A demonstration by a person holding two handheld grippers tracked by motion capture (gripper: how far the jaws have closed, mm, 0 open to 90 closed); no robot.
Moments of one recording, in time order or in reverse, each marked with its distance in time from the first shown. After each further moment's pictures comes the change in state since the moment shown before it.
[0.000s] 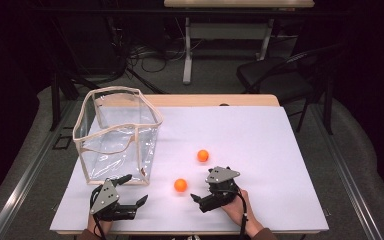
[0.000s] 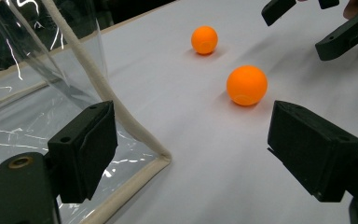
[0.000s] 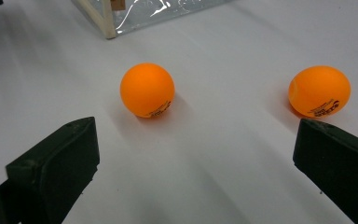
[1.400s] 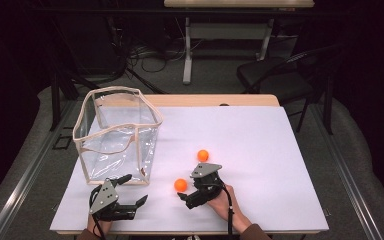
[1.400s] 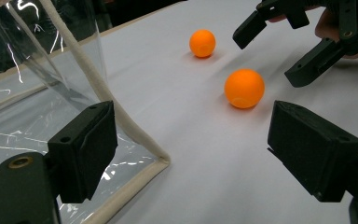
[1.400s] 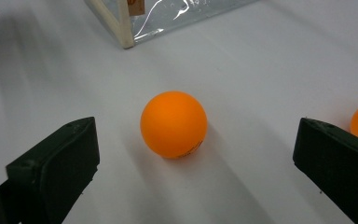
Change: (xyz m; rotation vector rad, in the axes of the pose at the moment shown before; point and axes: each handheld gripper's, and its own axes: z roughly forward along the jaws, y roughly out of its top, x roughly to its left) left arm 0.000 0.001 -0.001 -0.009 -0.011 0.000; right arm 0.009 0.020 0.036 0.048 0.076 0.011
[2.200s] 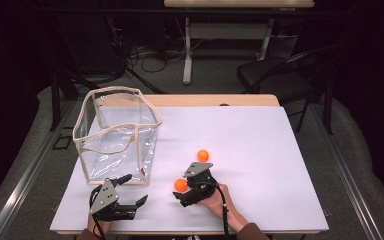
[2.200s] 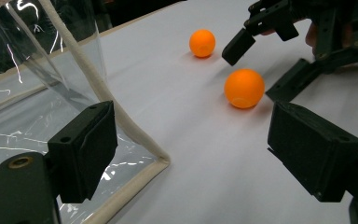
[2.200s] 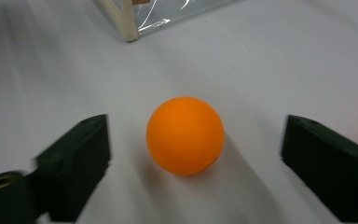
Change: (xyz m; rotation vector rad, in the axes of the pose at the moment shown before) left arm 0.000 0.000 0.000 -0.001 0.002 0.004; right arm 0.005 0.006 0.018 0.052 0.019 -0.005
